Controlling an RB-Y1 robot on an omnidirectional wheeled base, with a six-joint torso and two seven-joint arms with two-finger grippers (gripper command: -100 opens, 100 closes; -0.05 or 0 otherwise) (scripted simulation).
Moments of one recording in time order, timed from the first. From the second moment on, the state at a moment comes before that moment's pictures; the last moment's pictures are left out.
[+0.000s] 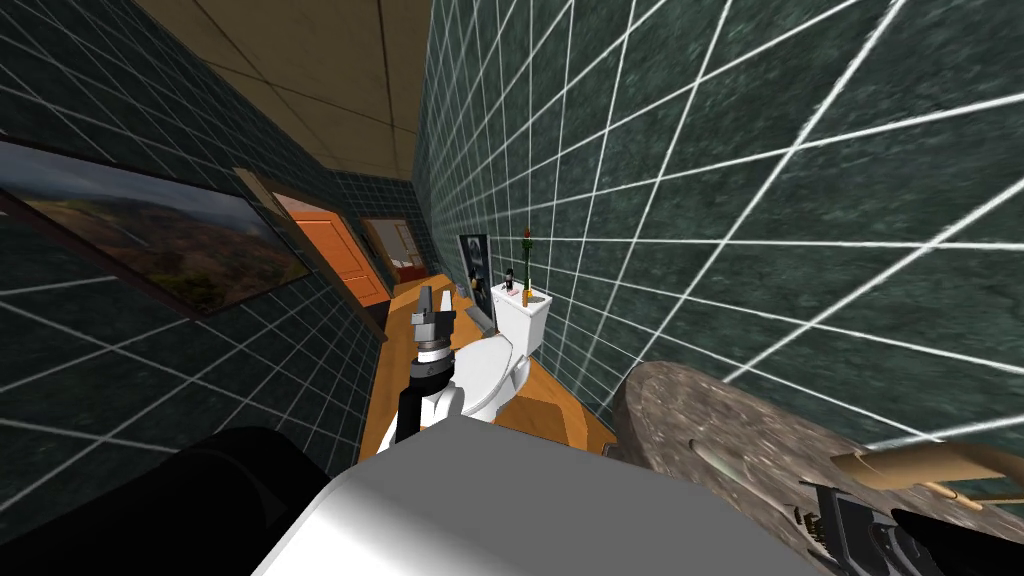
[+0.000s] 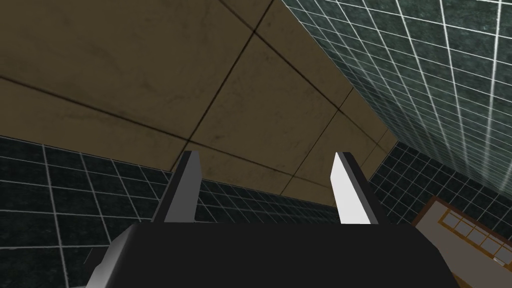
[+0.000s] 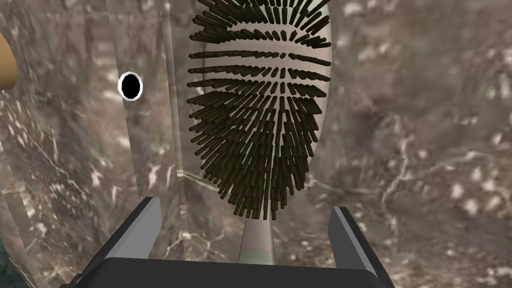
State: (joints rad) left arm 0.50 0.00 -0.05 -2.36 0.10 -0.63 -0.13; right arm 0.95 -1.61 0.01 -1.96 -0.72 0.50 1.78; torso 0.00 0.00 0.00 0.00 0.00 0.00
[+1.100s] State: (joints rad) left arm 0.51 0.00 -0.05 -2.36 0.10 -0.63 -0.13; right arm 0.95 -1.56 0.04 -1.90 -0.70 0.48 1.75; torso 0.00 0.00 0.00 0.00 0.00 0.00
